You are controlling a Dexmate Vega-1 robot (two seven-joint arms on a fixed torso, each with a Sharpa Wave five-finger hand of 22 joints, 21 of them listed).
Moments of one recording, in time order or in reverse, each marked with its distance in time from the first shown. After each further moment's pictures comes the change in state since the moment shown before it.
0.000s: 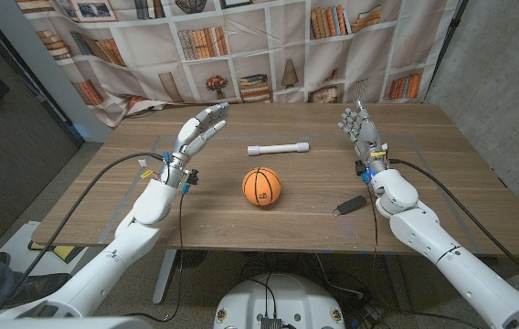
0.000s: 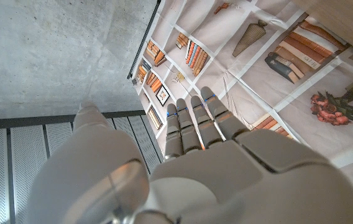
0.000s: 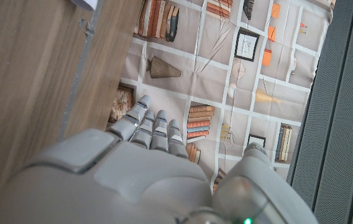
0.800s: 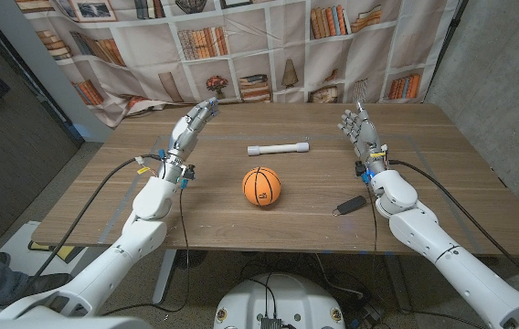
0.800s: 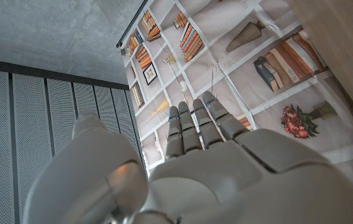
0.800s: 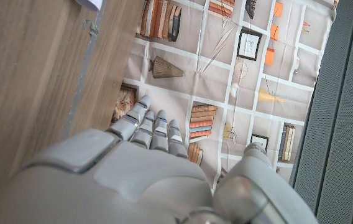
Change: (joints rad) left arm -0.059 -0.037 0.053 0.103 -0.360 0.003 -0.188; left_hand -0.054 0.002 -0.006 0.030 0.000 -0.049 0.011 0.000 0.000 -0.043 0.018 0.000 0.000 -0.043 0.015 0.000 0.000 -0.046 0.003 -0.002 0.000; right arm 0.002 0.000 -0.001 0.015 0.007 0.003 0.004; right_hand 0.000 0.000 0.000 0.000 0.000 -0.004 -0.004 0.000 0.000 0.000 0.000 0.000 0.000 0.000 0.000 0.000 0.000 0.000 0.000 0.000 0.000
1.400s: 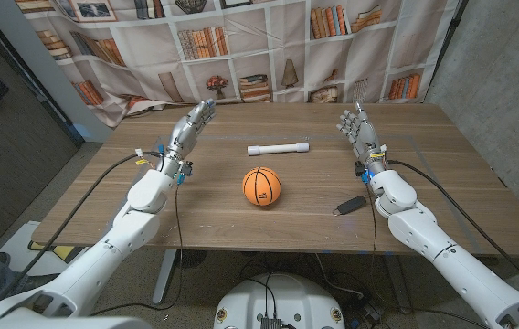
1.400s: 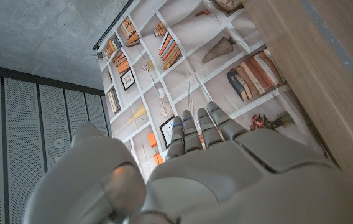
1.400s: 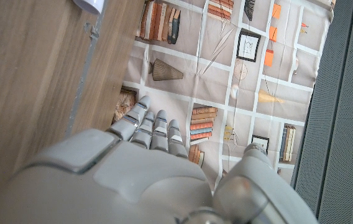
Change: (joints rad) left arm 0.017 0.073 -0.008 -0.109 -0.054 0.227 0.010; left_hand -0.074 -0.009 -0.009 0.037 0.011 -0.149 0.002 -0.019 0.000 -0.141 0.009 -0.015 0.000 -0.143 0.021 -0.011 0.000 -0.134 -0.019 -0.028 0.000; right arm 0.021 0.013 -0.009 0.048 0.010 0.028 0.036; right_hand 0.000 0.000 -0.003 0.003 0.000 -0.005 0.005 0.000 0.000 0.000 0.000 0.000 0.000 -0.008 0.001 0.000 0.000 -0.005 0.005 0.000 0.000
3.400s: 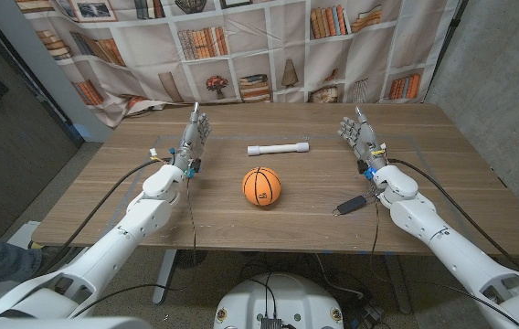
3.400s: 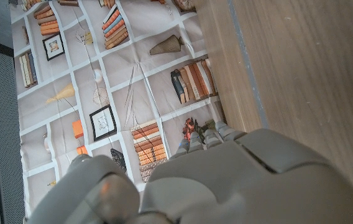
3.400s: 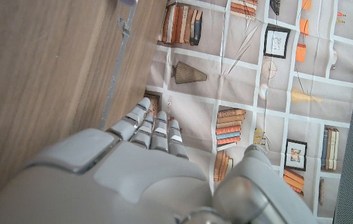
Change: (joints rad) left arm -0.086 -0.050 0.024 0.025 -0.158 0.389 0.087; left_hand -0.262 -0.056 -0.039 0.111 0.032 -0.331 0.002 -0.044 -0.005 -0.349 0.030 -0.040 -0.005 -0.321 0.030 -0.021 0.000 -0.296 -0.009 -0.047 0.000; right arm 0.132 0.028 -0.019 0.231 0.082 -0.038 0.145; right_hand -0.004 -0.004 0.000 0.000 0.000 -0.009 0.009 -0.001 0.000 -0.026 0.009 0.000 0.000 -0.032 0.000 -0.004 0.000 -0.034 -0.002 0.000 0.000
